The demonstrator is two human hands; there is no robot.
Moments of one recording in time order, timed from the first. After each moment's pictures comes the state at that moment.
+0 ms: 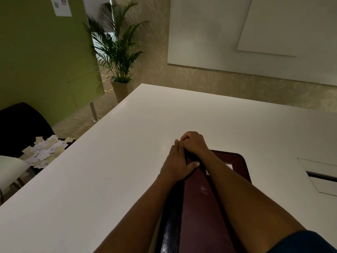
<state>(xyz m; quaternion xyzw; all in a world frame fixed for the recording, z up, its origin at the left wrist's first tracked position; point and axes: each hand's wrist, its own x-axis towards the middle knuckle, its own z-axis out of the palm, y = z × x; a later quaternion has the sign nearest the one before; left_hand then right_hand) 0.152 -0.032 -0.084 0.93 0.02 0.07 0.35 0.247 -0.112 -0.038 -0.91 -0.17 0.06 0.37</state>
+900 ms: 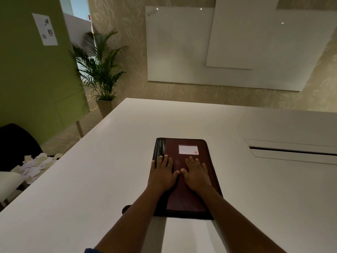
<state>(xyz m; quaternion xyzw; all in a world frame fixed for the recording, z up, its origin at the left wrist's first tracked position) 0.009 -0.097 -0.080 0.99 0.02 0.05 0.12 0.050 -0.254 -0.083 -0.97 -0.15 -0.01 0.18</state>
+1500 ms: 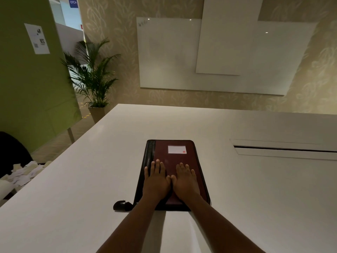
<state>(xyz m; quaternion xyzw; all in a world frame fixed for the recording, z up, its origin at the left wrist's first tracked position) -0.032 -0.133 -0.082 0.99 0.05 0.09 0.11 -0.010 -0.263 -0.078 -0.97 -0.14 -0.05 0.18</state>
